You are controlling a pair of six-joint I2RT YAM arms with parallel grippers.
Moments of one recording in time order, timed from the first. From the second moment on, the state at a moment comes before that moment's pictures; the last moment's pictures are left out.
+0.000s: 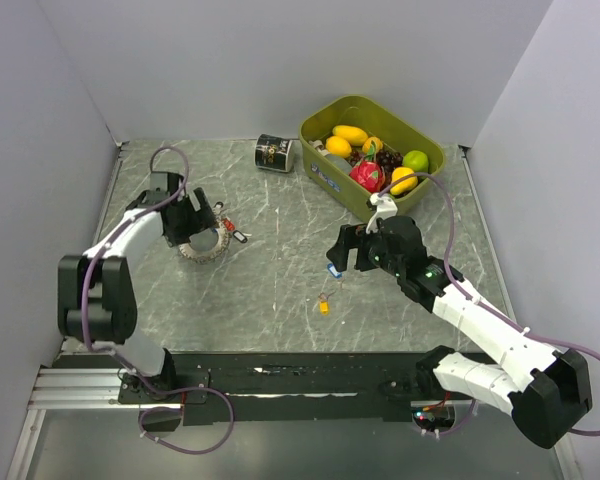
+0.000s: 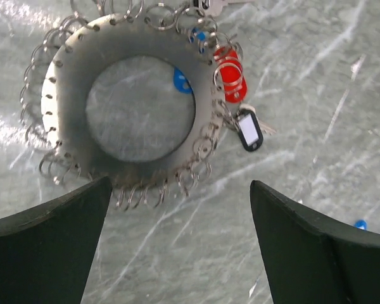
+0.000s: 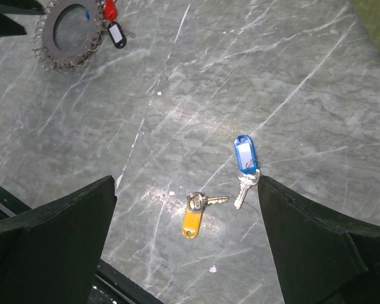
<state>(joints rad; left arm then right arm) -0.04 1.57 1.07 -0.44 0.12 -0.50 0.57 1.00 0.75 -0.25 -0.04 0.39</state>
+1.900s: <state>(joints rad) -0.08 1.63 1.02 -0.47 -0.04 -0.65 0.62 1.22 0.76 -0.24 -0.18 0.42</state>
